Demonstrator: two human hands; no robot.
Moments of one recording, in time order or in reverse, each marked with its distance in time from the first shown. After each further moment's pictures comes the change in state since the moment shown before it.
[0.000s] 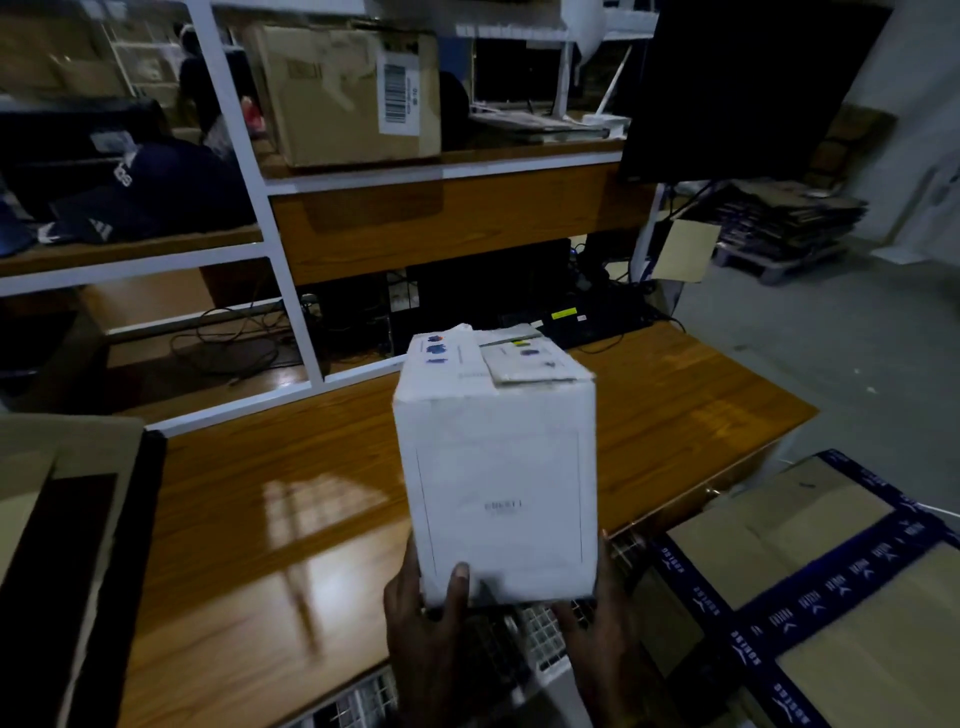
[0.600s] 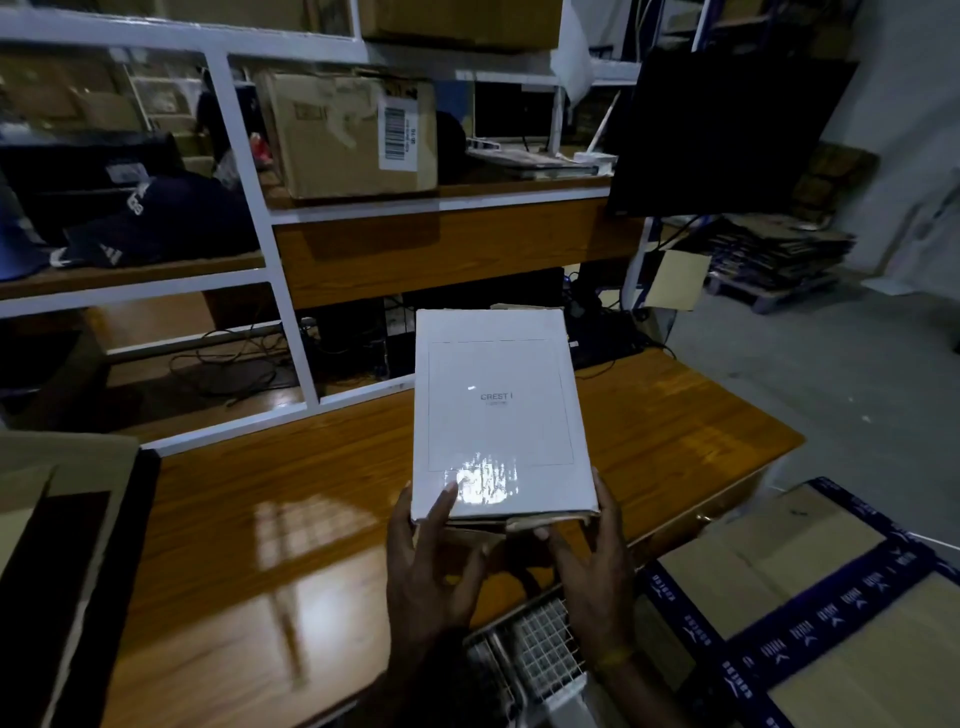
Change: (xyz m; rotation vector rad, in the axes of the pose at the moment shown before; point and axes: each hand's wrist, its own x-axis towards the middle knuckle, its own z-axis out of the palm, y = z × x) left_hand 0.023 0.055 0.009 0.203 -0.109 0.474; right_hand 0.072 -0.081 -0.022 0.114 0.031 -0.136
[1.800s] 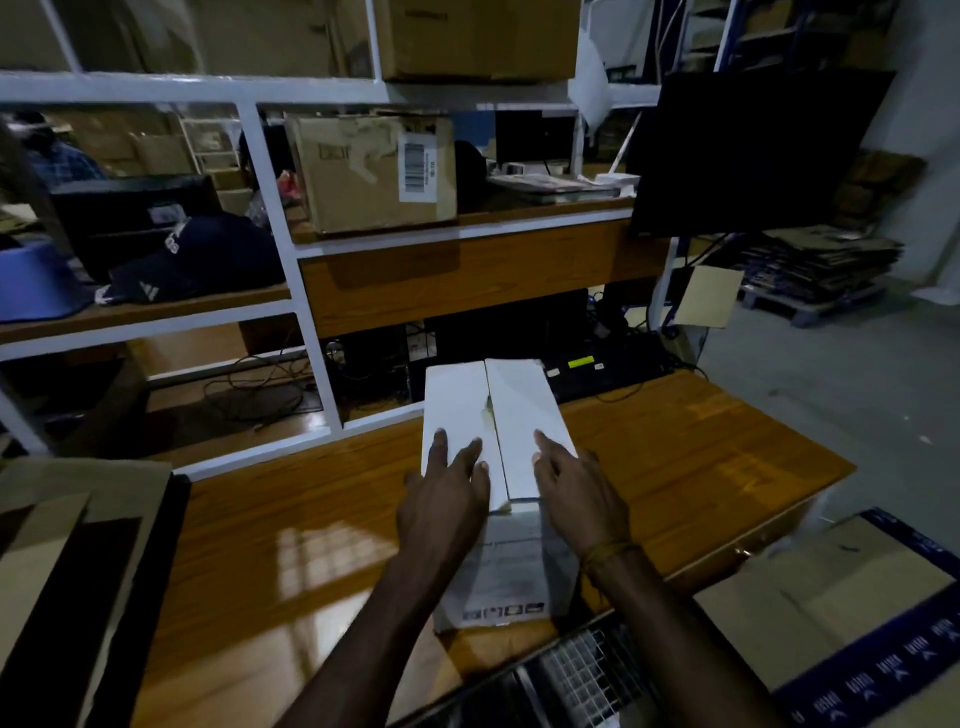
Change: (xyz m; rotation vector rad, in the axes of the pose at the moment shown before) left_hand 0.131 0.025 0.013 0.603 -0.355 -0.130; right_hand 0.121 -0.036 0.044 -0.635 -0.280 0.037
